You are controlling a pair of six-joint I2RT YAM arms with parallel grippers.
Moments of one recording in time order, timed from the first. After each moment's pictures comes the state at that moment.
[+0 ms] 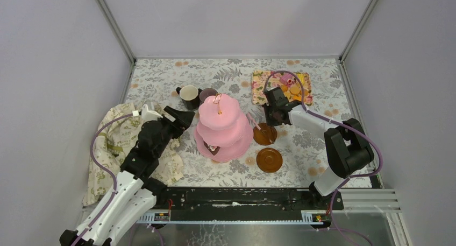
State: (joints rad) left arm -0.43 0.58 0.53 -0.21 -0.17 -0.97; right arm 0.47 1.64 1.01 -0.41 0.08 0.24
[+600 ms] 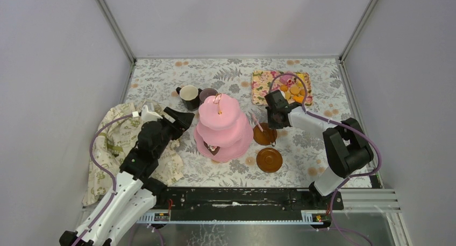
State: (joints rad) left arm -0.43 0.57 0.53 -0.25 -0.17 -0.97; right arm 0.49 1.64 0.98 -0.44 0.19 0.38
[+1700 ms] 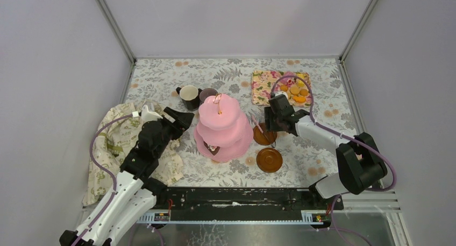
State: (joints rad) left arm -0.43 0.58 0.53 -0.25 -0.17 -0.97; right arm 0.51 1.49 0.87 -0.38 0.19 0.36
